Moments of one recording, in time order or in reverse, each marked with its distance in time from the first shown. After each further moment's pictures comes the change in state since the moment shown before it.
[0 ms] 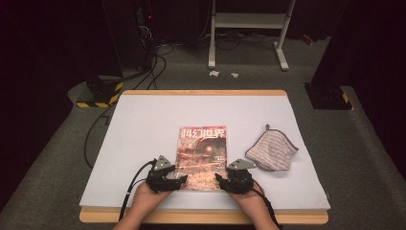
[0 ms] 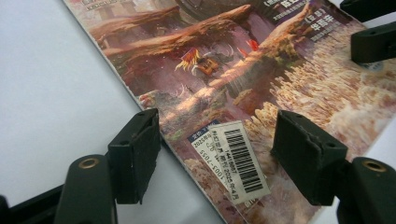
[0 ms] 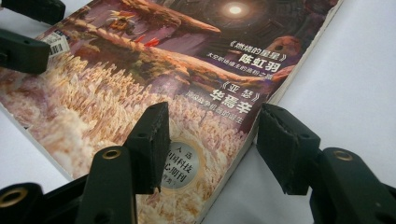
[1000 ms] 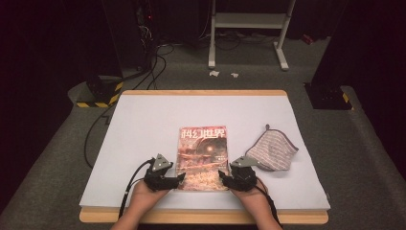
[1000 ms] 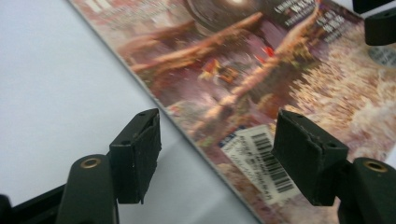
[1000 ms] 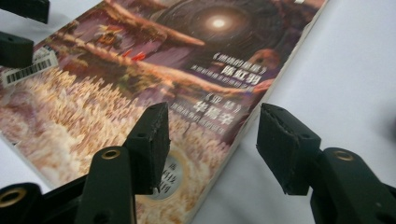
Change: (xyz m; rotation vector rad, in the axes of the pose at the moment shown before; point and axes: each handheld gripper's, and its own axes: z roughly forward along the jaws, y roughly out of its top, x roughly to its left) left arm 0.009 0.001 -0.007 -0.051 0.042 0.037; right arm -0.013 0.004 -0.004 -0.023 -0.012 0.001
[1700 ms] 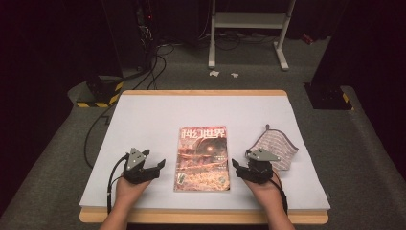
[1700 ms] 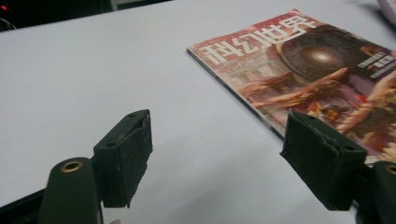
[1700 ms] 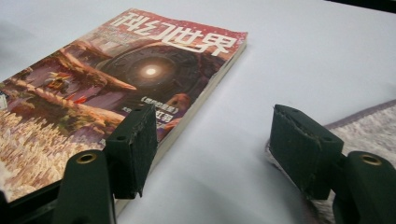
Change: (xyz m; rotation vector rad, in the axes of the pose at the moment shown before) left arm 0.049 -0.013 -0.033 -0.198 0.196 -0.004; right arm -0.041 0.009 -0.028 -0.134 -0.094 0.002
